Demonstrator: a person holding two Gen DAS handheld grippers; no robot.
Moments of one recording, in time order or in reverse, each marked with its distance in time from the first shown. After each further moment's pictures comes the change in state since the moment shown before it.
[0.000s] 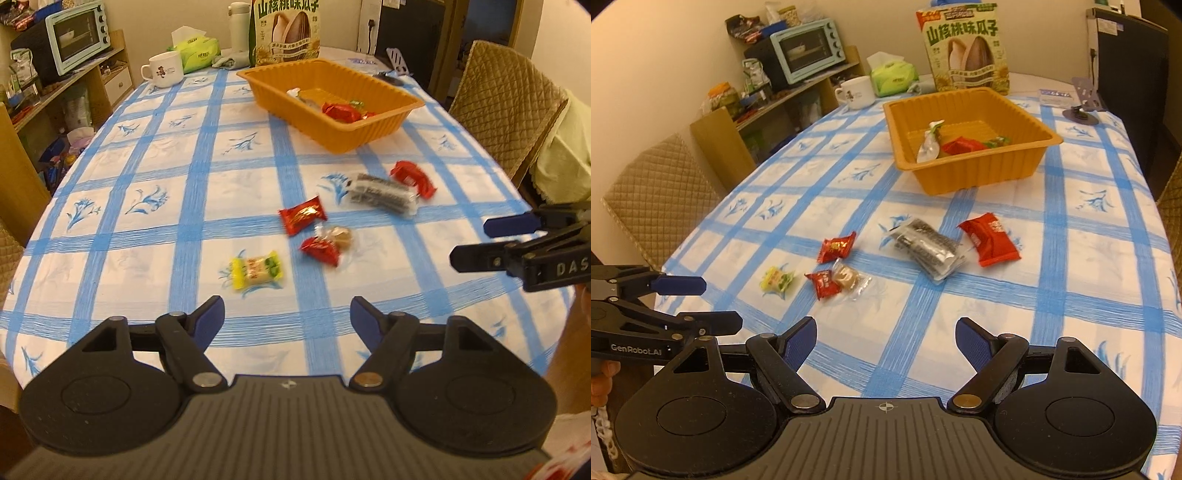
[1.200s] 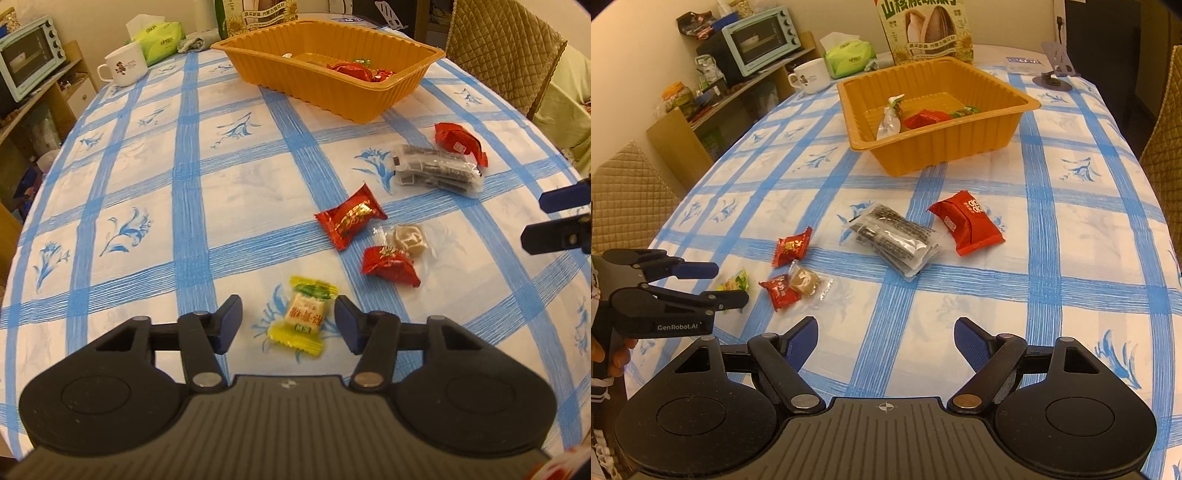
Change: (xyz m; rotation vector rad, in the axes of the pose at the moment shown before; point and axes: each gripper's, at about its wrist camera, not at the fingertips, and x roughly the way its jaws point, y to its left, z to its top) left arm 0.089 0.032 0.032 0.169 0.069 -0.031; right arm 0.033 -0.016 0.010 0.109 0.047 -0.098
